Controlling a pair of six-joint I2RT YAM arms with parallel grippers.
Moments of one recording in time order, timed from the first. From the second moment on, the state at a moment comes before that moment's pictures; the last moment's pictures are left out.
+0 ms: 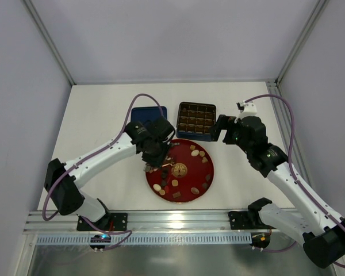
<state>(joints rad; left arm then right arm) -0.86 1.50 1.34 -1.10 -0.02 -0.37 0.46 0.92 0.85 -0.34 0.12 0.41</state>
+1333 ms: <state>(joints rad) -0.78 2.03 2.17 -1.11 -0.13 -0.32 0.46 0.93 0.87 -0.35 0.12 0.40</state>
